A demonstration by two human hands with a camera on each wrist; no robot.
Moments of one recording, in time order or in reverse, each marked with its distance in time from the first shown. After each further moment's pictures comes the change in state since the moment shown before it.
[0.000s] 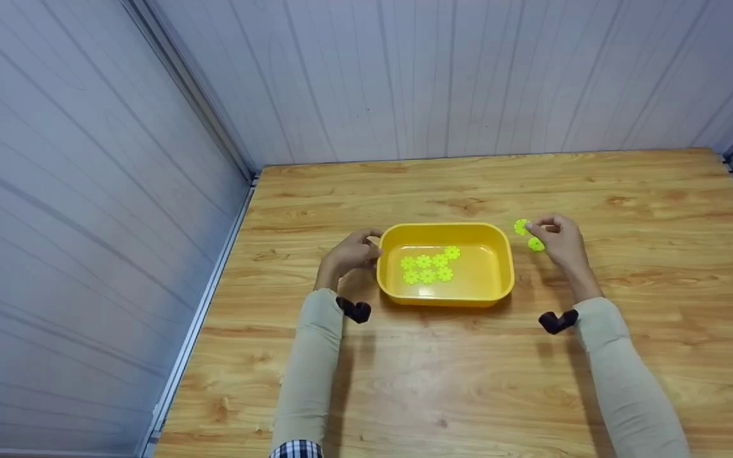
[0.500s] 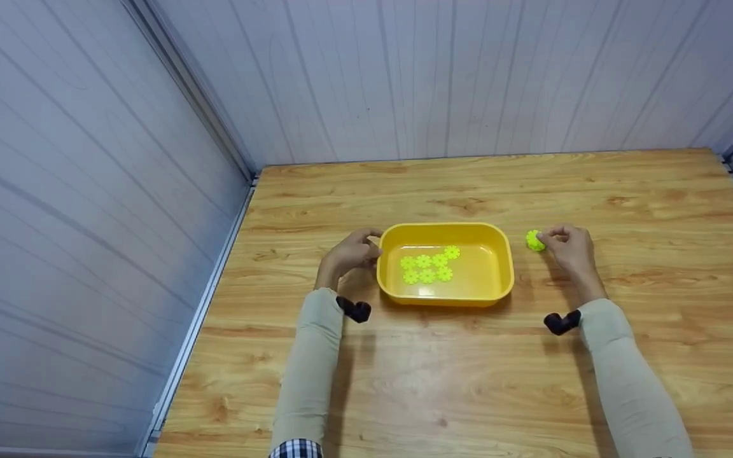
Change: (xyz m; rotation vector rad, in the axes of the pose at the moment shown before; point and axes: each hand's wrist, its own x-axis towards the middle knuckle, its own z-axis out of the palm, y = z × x) left_hand 0.001 0.001 -0.001 0.011 0.008 -0.031; right_hand 0.002 0.027 -0.009 -0.132 0.061 0.008
